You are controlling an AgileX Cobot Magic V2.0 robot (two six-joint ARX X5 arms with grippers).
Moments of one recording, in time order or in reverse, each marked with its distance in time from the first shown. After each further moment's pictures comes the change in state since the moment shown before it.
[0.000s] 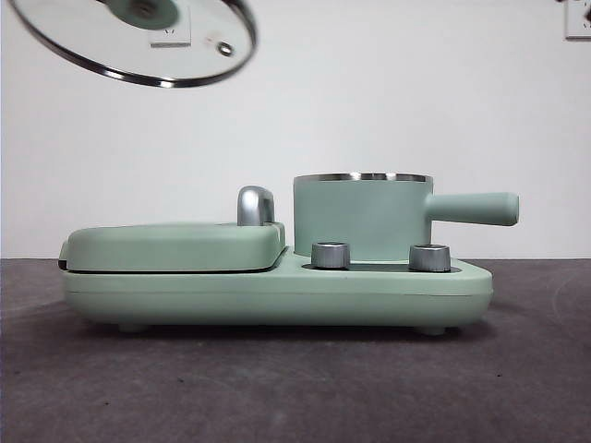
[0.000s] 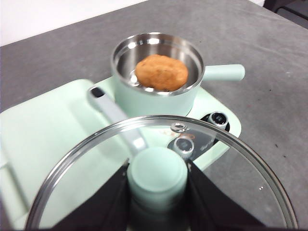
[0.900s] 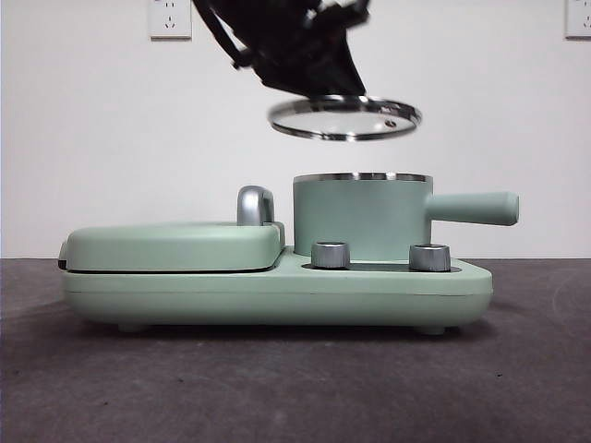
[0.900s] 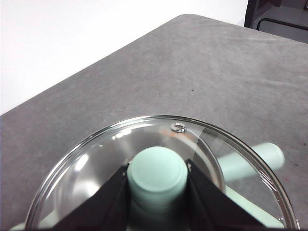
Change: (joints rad) left arm -0.084 0.740 0.389 0.460 -0.001 0.135; right arm 0.000 -0.095 -0.039 -0.075 -0.001 0.026
